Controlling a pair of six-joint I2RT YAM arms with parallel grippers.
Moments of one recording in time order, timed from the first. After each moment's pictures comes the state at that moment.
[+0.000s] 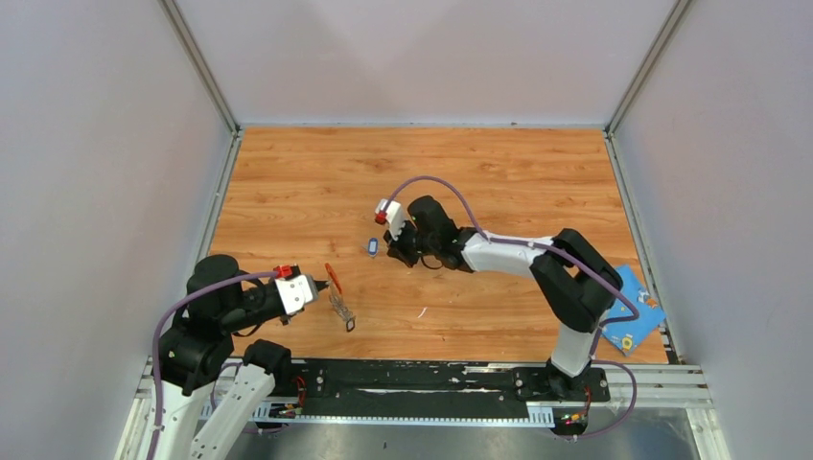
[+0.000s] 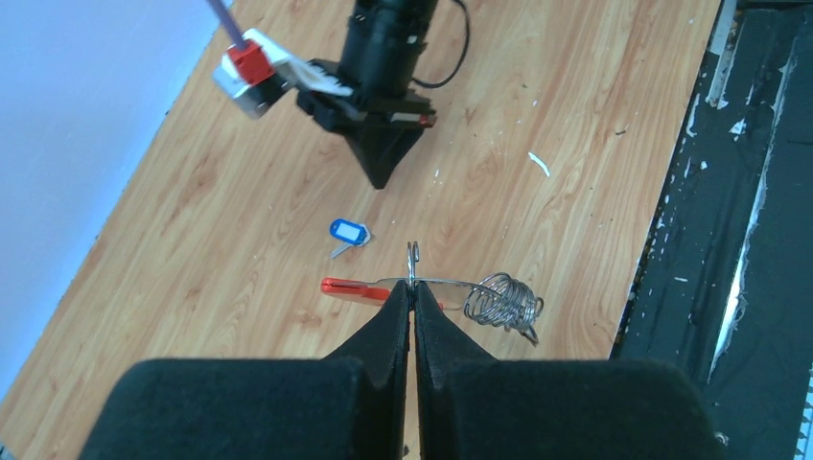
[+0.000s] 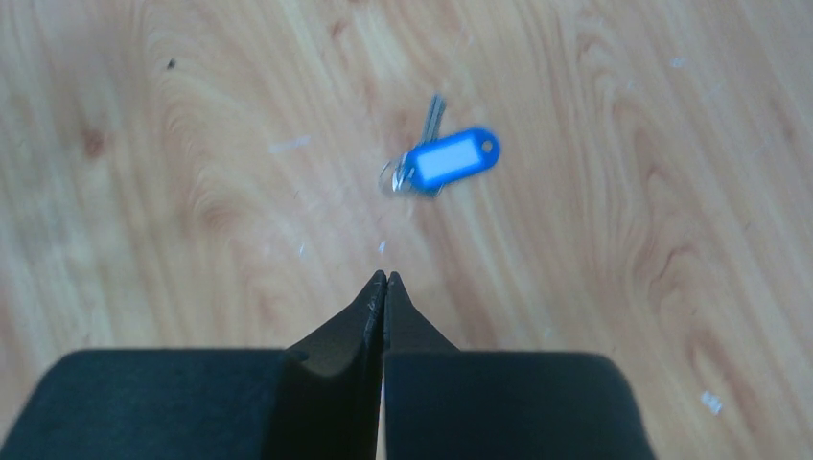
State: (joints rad) left arm -0.30 0.38 0.86 -0.90 0.68 0.65; right arm 0.83 1.83 1.11 0.12 -0.31 -0.21
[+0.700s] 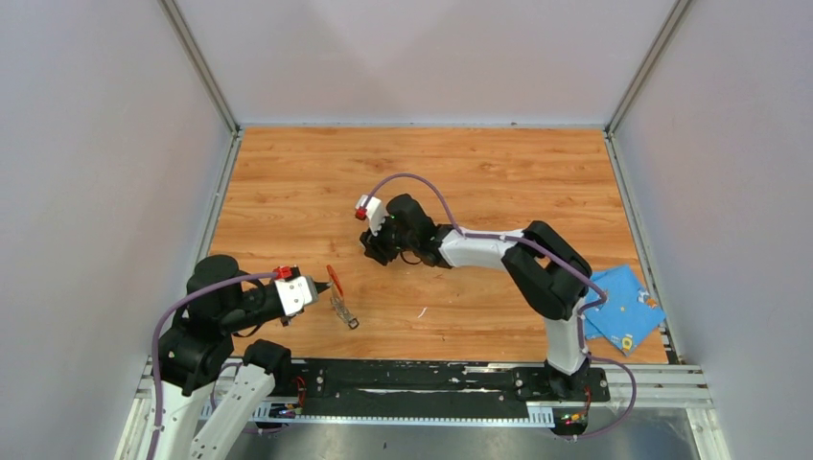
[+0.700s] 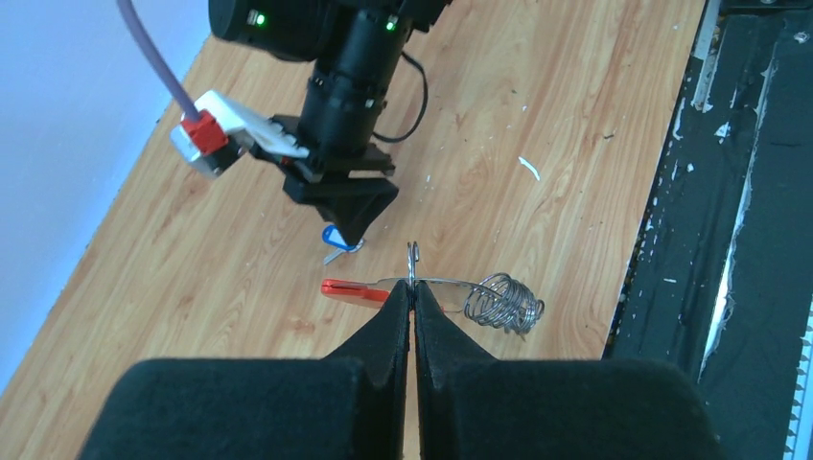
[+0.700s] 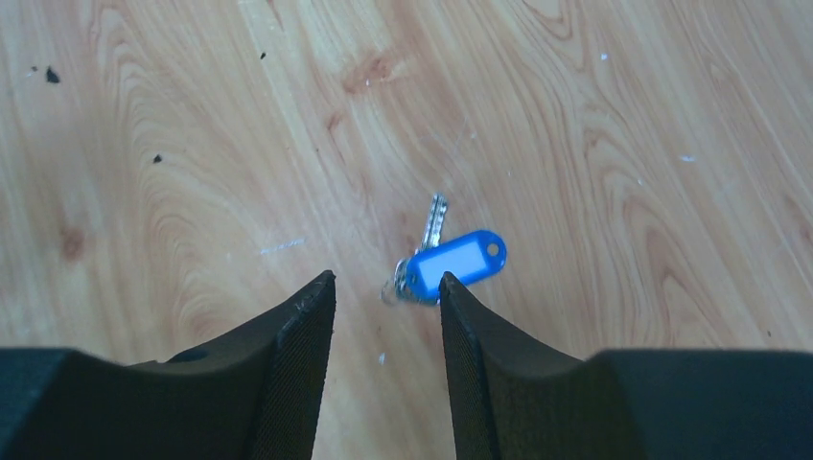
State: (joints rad) left arm -0.30 0.38 0.86 -0.90 0.71 0.65; right arm 0.87 1.91 1.16 0.21 -0.27 -0.15
